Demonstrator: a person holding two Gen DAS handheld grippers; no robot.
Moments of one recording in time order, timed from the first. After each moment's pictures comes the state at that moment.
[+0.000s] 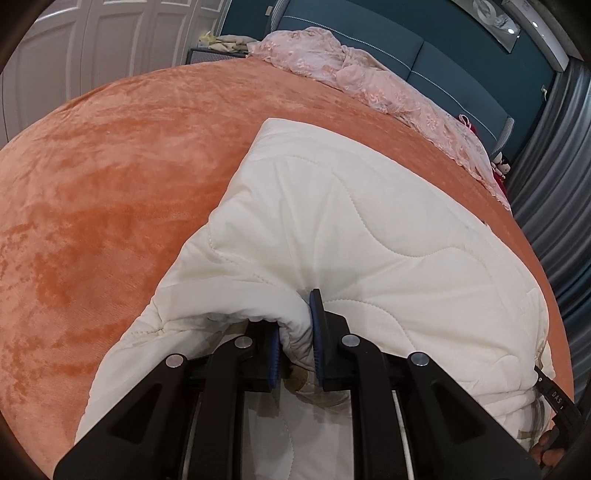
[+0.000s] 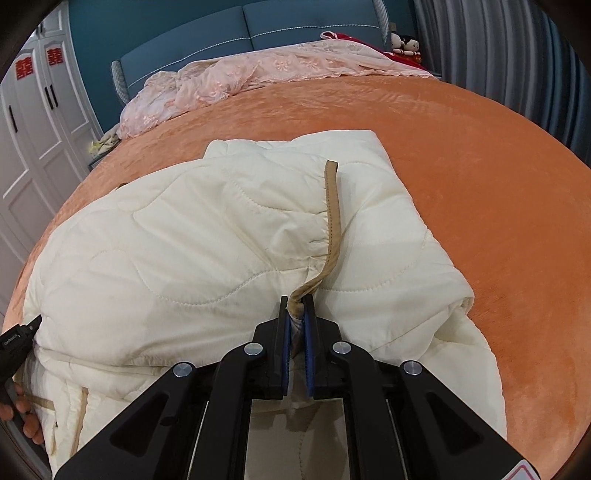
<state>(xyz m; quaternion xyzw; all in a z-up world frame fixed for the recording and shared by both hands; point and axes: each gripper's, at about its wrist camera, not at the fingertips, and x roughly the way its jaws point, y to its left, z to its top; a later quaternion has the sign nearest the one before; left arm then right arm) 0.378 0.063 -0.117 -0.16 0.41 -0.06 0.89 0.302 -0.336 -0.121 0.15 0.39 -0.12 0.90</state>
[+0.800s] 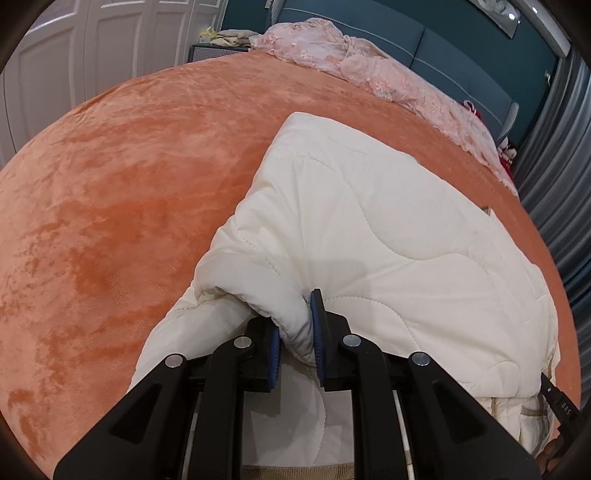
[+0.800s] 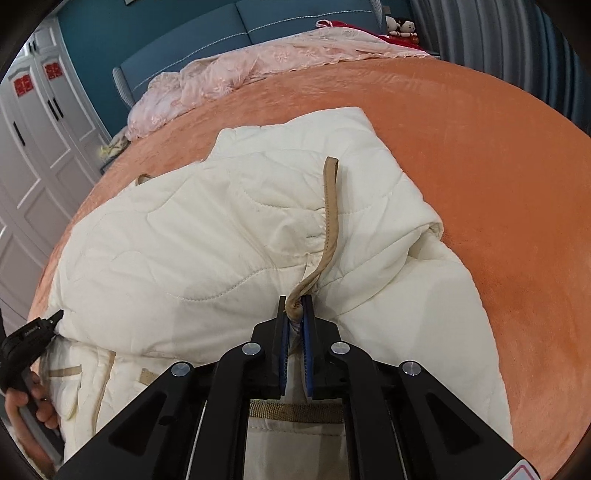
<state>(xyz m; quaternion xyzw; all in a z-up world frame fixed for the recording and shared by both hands) 0.366 0.076 -0.104 -0.13 0.45 -0.04 0.88 0.268 -0.333 -0.117 0.19 0.41 -0.10 0.89</state>
